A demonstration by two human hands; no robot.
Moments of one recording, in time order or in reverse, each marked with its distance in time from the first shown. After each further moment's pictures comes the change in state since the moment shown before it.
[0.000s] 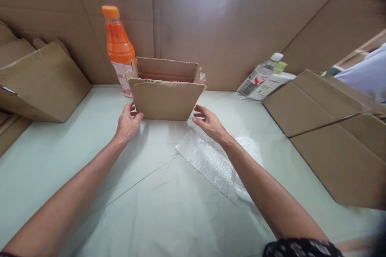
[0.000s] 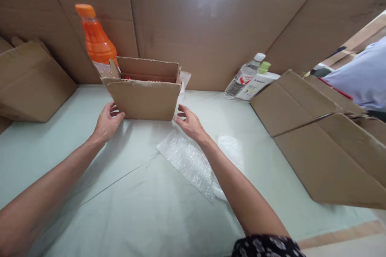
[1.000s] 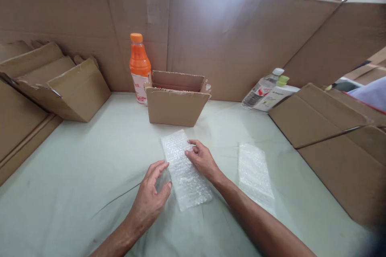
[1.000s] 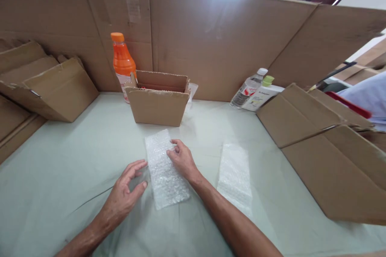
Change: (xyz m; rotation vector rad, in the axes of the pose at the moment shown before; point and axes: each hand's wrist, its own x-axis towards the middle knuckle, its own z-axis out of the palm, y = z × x) left_hand -0.202 0.007 -0.007 -0.094 -0.309 -0.022; right_hand -0.082 -0.019 0.072 0.123 -0.105 0.180
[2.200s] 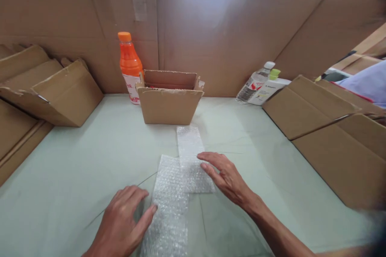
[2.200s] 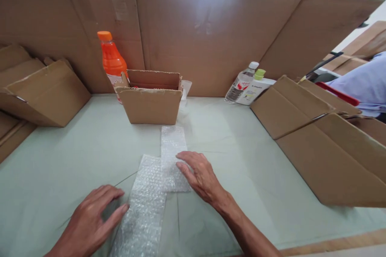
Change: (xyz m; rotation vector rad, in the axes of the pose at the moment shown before) left_hand -0.040 -0.003 -0.053 0.671 -0.098 0.329; right_hand -0.070 0.002 -0.058 -0.492 0.070 -0.429
